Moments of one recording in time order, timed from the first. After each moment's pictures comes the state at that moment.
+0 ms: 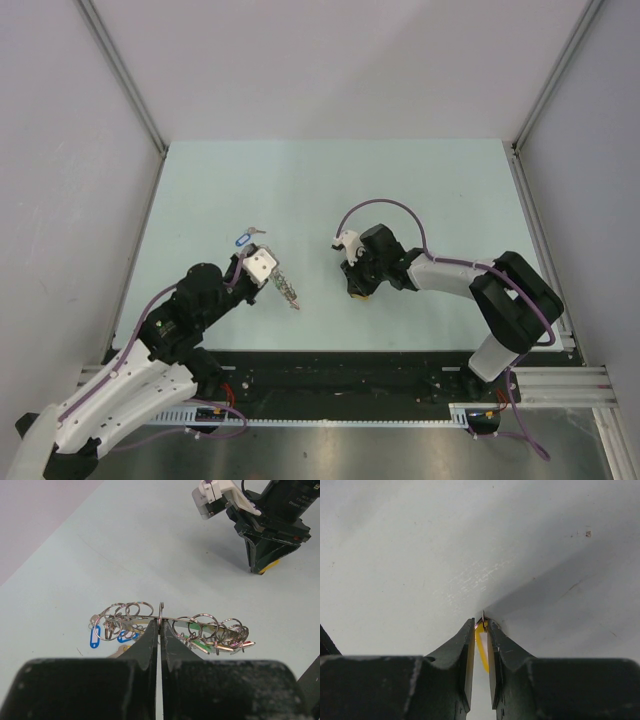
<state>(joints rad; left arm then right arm) -0.75 0.53 0.60 -0.35 -0.07 0.31 0.72 1.63 0.83 -0.08 -0.32 -0.08</state>
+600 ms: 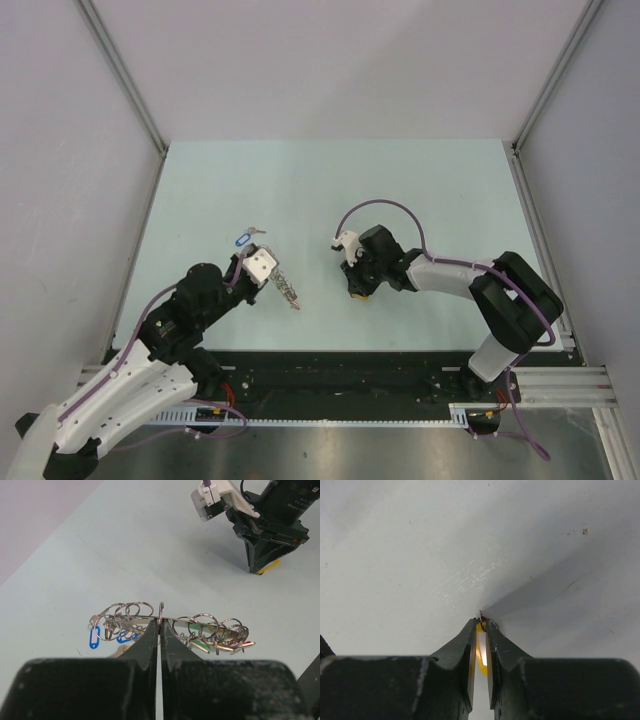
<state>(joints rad) -0.75 0.53 0.60 -0.35 -0.07 0.31 0.73 1.64 0.83 -0.08 -0.29 -0.08</state>
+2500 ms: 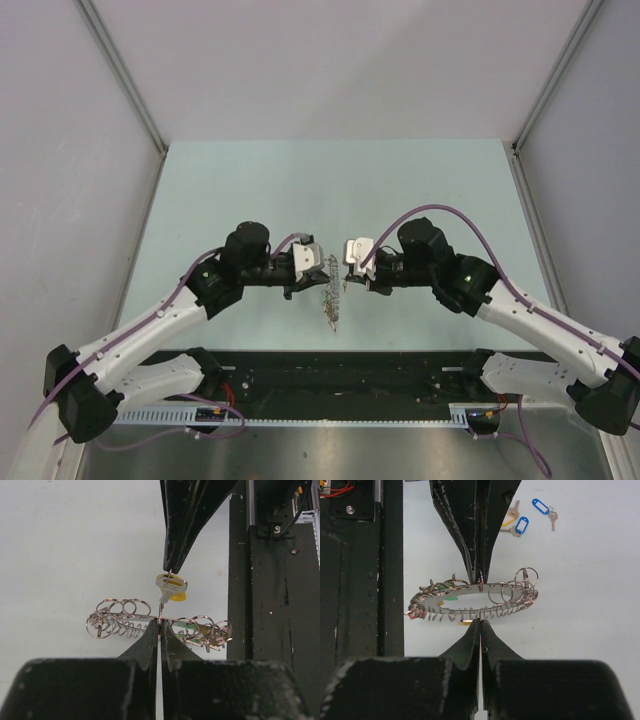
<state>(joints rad) -0.74 0.99 0.81 -0.25 0.60 0.38 0.88 1.04 0.97 -0.42 -0.42 -0.51</state>
